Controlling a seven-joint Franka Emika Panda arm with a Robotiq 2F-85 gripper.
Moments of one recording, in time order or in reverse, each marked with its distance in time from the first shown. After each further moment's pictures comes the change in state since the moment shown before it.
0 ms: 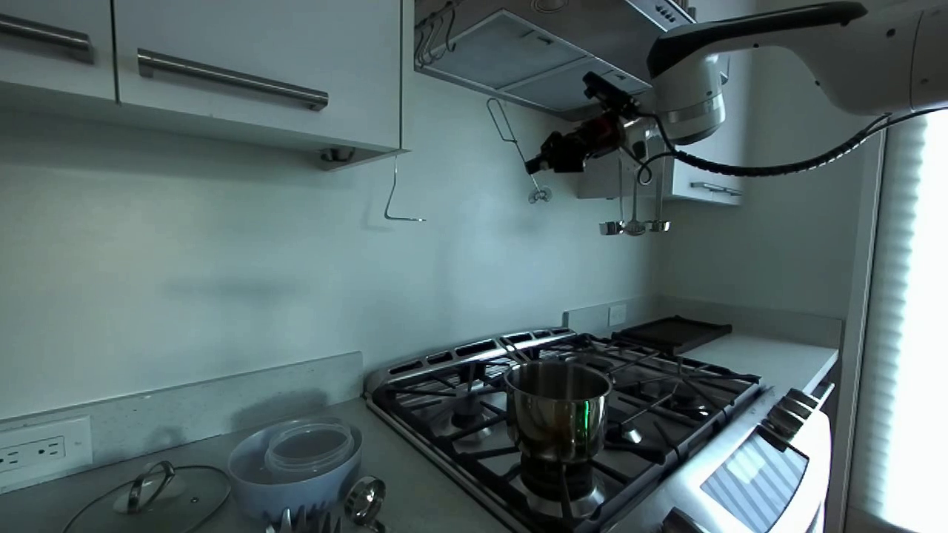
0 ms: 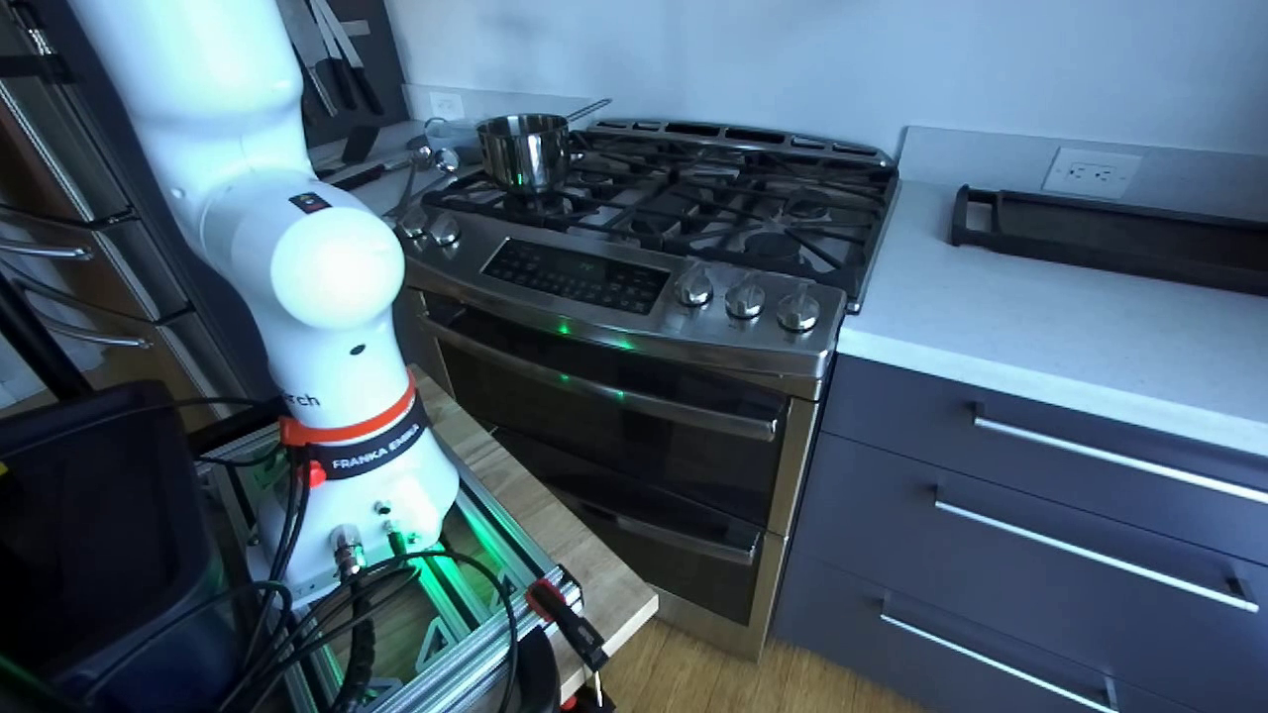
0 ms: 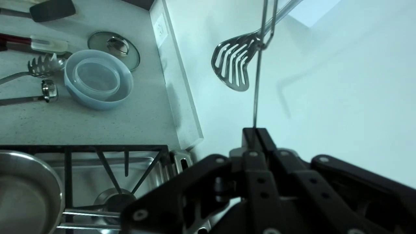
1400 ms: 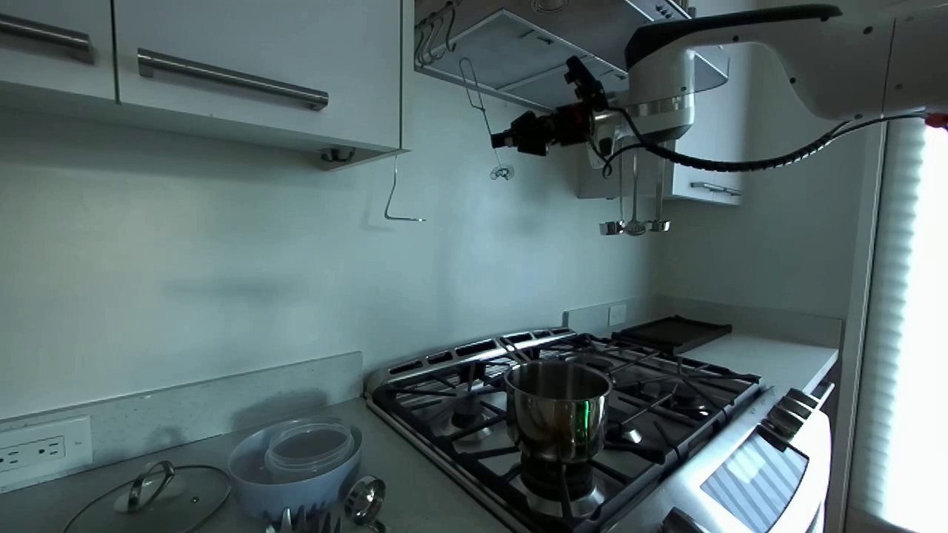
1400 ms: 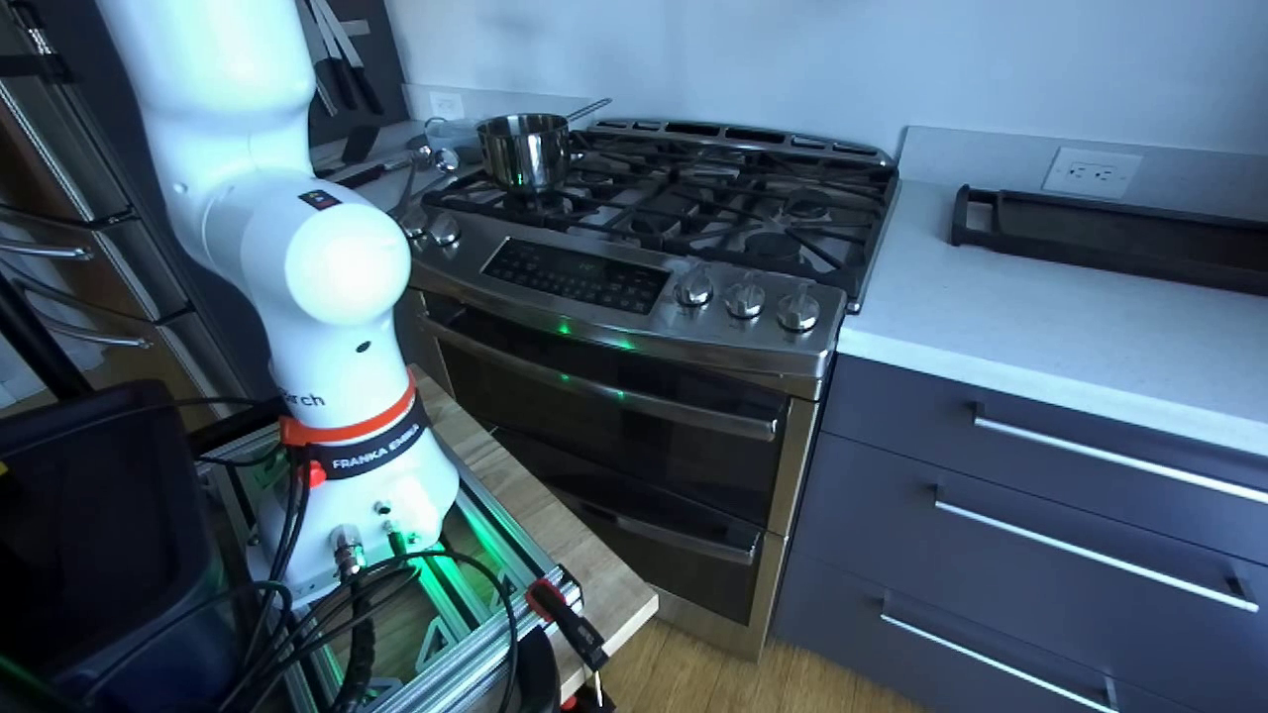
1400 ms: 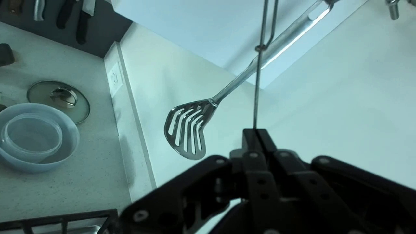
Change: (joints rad) arm 0.071 0.076 0.061 0.079 0.187 0.195 -0.121
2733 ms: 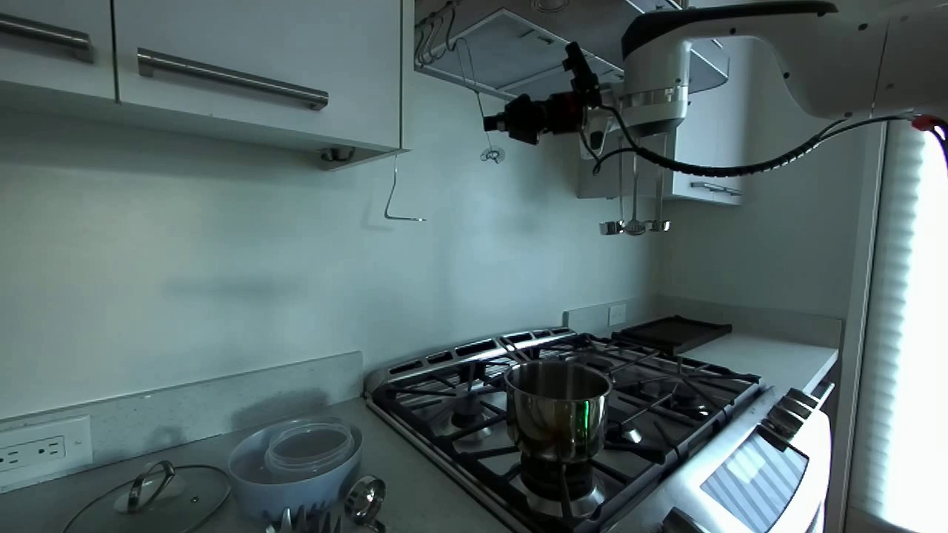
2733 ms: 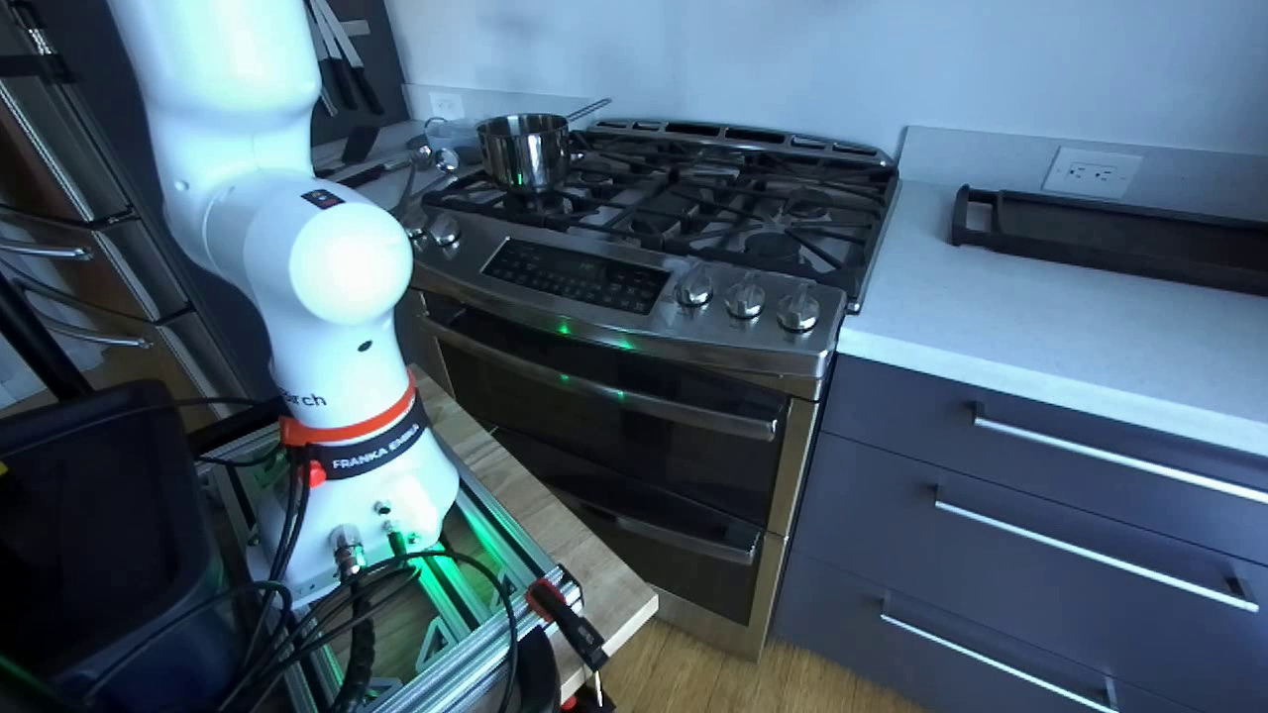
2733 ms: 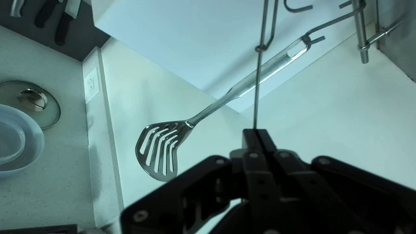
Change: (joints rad) arm 0.023 0.035 0.010 0.070 0.047 0.038 -0.120
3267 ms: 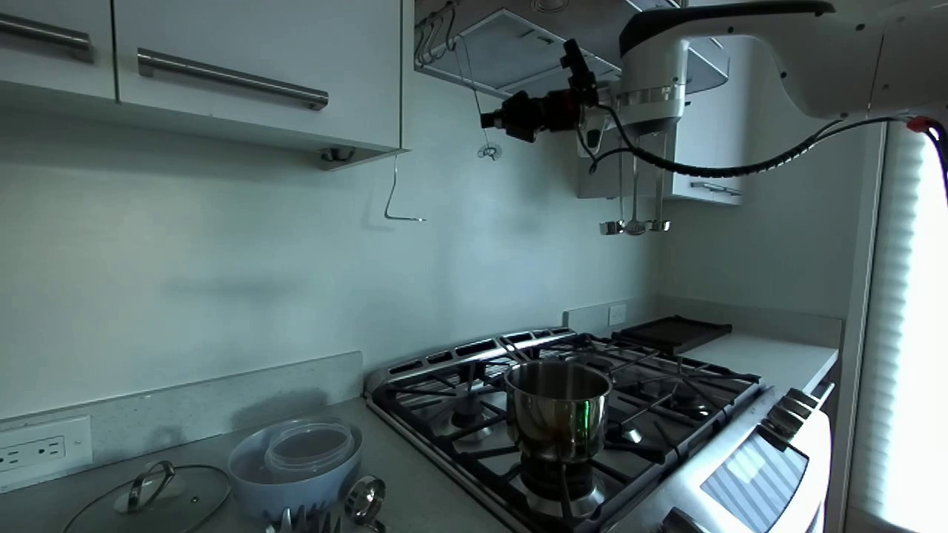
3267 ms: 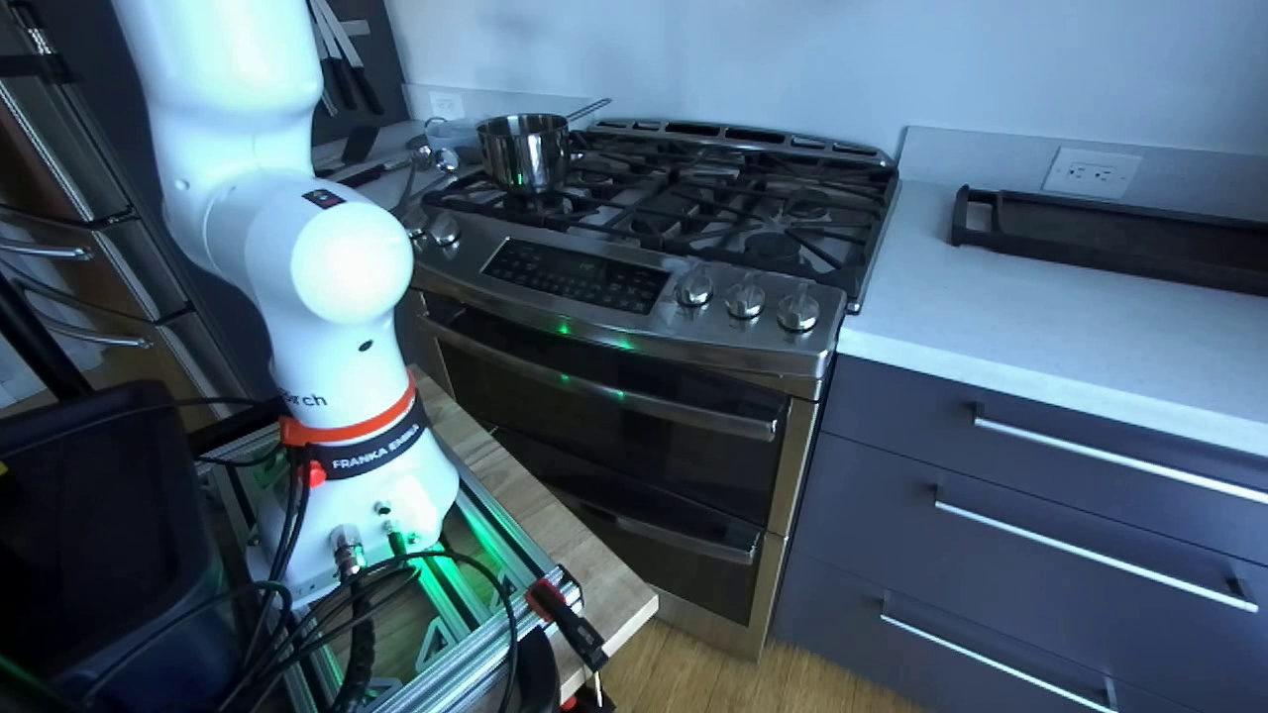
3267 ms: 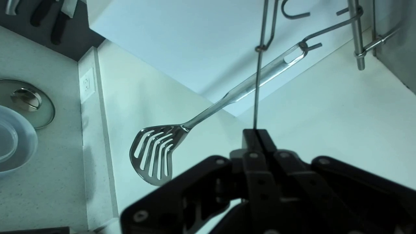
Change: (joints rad) arm 0.008 0.013 0.004 0.022 -0.005 0.011 -0.011
